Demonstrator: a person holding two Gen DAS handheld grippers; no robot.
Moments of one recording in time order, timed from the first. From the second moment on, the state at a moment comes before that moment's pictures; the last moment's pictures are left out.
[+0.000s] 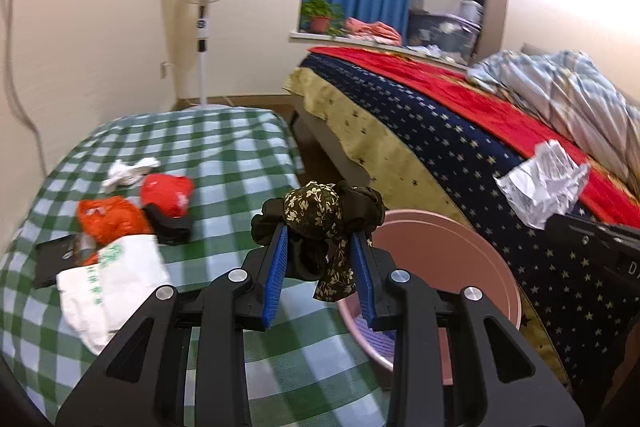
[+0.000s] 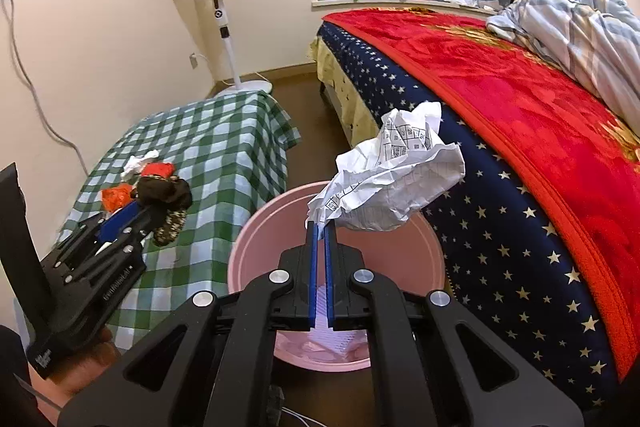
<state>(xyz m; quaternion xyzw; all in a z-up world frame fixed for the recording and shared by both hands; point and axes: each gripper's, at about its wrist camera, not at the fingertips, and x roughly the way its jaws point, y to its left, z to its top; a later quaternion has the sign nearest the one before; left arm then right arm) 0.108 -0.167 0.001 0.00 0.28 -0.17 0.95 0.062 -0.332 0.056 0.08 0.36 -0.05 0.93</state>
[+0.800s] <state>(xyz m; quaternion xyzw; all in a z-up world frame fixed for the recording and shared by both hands) 0.131 -0.204 -0.034 0.01 0.32 -0.23 0.92 0.078 -0.357 0.030 0.11 0.39 -0.10 0.91</state>
